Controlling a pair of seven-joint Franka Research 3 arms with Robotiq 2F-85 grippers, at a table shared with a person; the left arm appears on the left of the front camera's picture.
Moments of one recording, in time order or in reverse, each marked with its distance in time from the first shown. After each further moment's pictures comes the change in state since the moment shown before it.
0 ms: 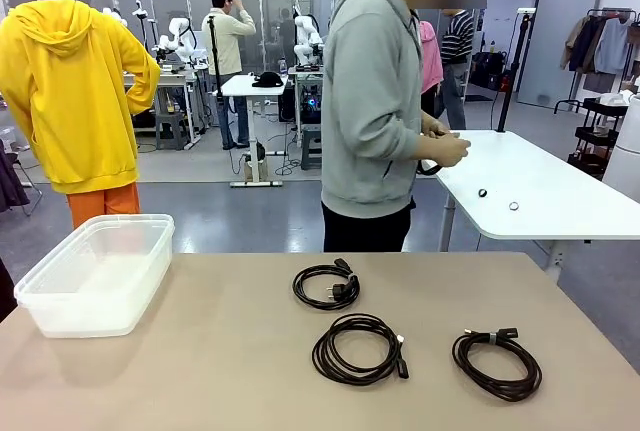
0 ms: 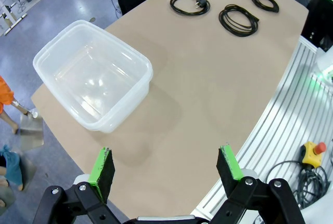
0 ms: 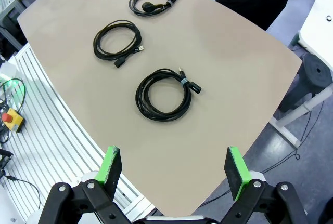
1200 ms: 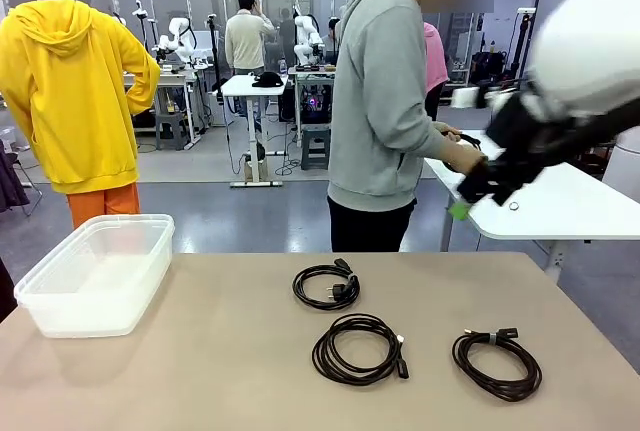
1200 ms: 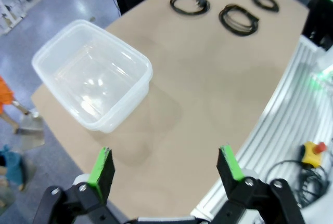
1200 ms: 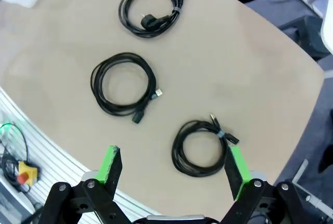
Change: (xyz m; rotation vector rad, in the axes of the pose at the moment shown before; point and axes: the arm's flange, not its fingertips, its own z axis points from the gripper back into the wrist) left arm 0.000 -0.001 -0.001 0.000 0.002 -0.001; right arm 0.245 0.116 -0.199 -0.170 0.364 -0.150
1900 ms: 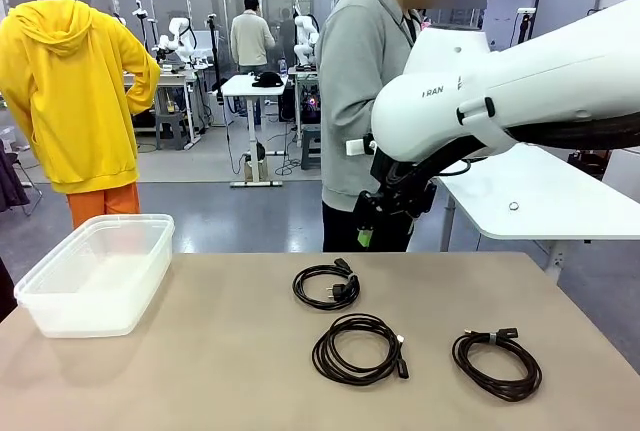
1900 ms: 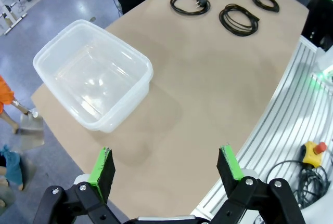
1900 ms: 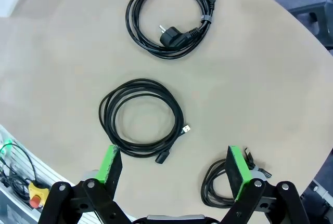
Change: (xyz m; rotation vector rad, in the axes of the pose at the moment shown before) left arm 0.000 0.000 0.000 0.000 0.000 0.000; right arm 0.083 0.055 -0.114 -0.007 0.149 -0.027
